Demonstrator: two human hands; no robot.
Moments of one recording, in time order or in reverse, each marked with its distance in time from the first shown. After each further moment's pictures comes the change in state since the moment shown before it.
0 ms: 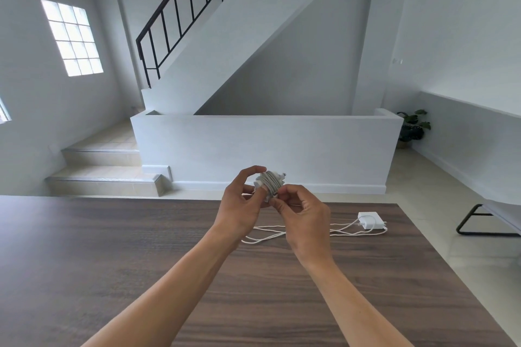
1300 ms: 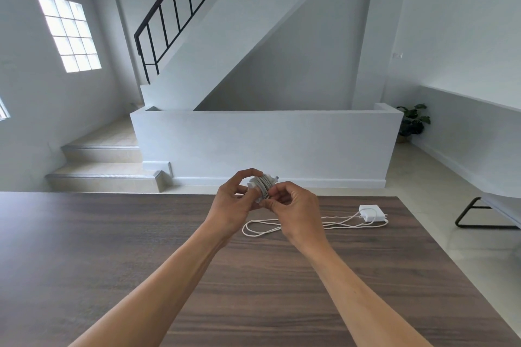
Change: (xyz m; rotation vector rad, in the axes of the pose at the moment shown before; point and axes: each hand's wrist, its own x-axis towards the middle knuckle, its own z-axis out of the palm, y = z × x) left_hand -0.001 -0.014 -0.023 -0.022 -0.051 -0.077; right_hand 0.003 0.002 0.011 -0.104 -0.176 0.087
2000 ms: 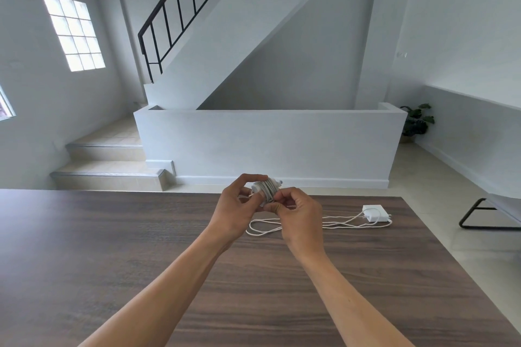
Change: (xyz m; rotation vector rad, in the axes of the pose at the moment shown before) left_hand -0.004 -0.009 -0.003 0.043 -0.013 0.031; right_hand -0.011 0.009 0.013 0.003 0.142 0.015
